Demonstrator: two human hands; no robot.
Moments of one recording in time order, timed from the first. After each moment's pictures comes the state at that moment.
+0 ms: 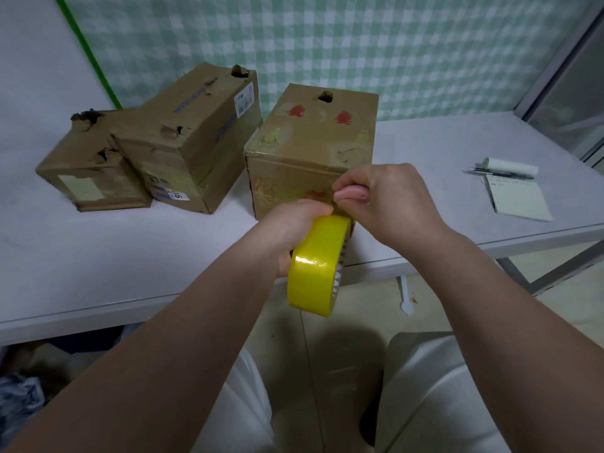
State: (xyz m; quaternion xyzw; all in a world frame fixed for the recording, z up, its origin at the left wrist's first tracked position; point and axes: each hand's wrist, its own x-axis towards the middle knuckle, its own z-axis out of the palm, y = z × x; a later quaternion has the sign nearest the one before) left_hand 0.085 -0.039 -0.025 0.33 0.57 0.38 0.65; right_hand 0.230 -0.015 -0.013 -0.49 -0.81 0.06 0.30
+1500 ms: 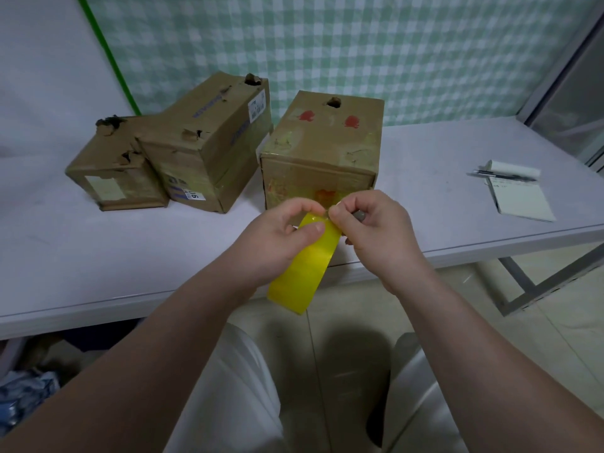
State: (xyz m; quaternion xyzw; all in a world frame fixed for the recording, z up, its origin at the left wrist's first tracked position) left_hand 0.046 -0.089 -0.019 0.59 0.55 0.36 0.47; right_hand 0.200 -0.057 -0.033 -0.54 -0.64 0.33 0.42
